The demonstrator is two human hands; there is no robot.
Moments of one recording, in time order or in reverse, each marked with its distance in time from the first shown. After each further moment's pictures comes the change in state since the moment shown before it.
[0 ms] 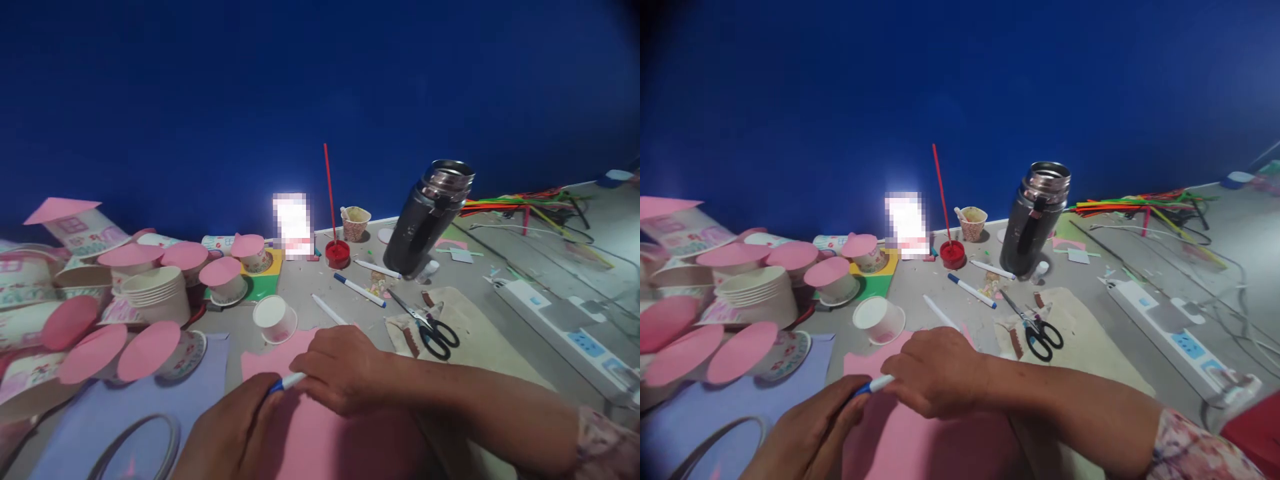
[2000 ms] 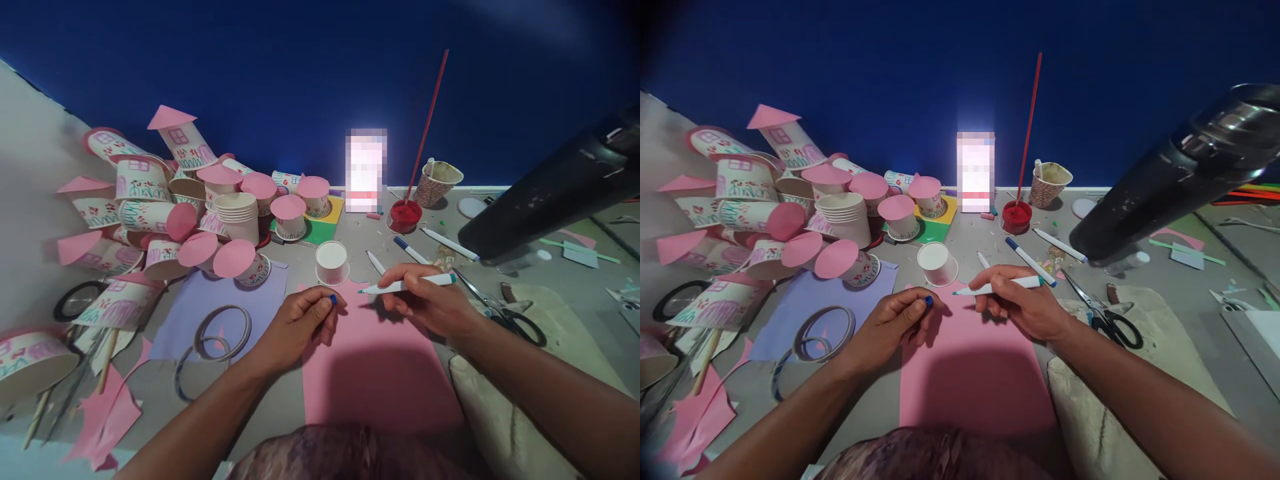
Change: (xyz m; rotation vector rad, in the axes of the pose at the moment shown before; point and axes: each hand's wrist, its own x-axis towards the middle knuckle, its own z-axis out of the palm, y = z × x) left_hand 0.020 -0.010 0.015 -1.008 -0.114 -0.345; right_hand -0.010 0.035 -0.021 1.618 0.045 0.788
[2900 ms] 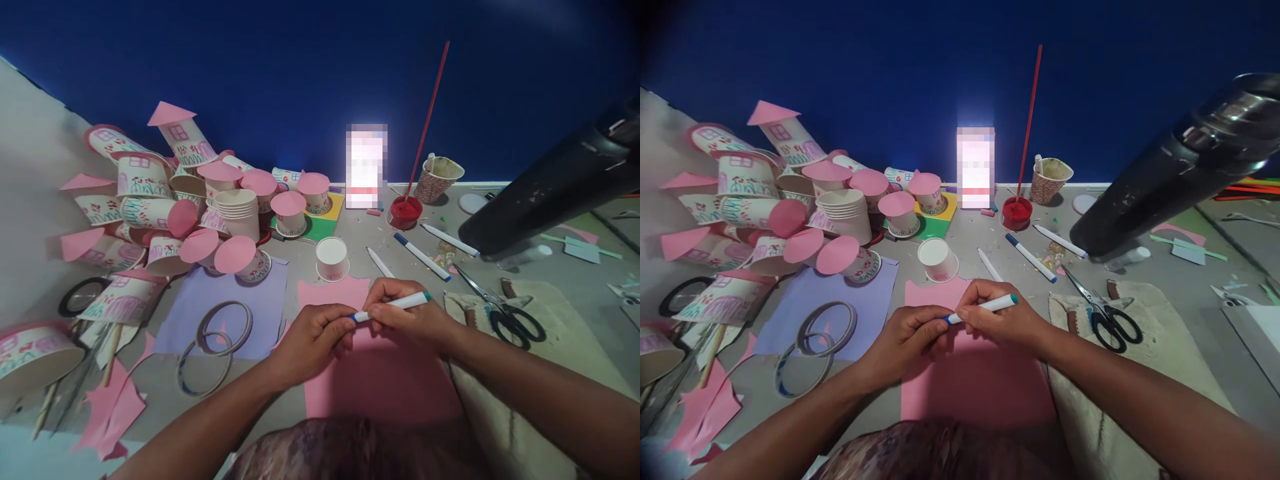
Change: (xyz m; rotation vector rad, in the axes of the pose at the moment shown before) left_hand -0.009 -0.006 0.021 0.214 -0.105 0.020; right_hand -0.004 0.007 0.031 -0.411 -0.021 0.016
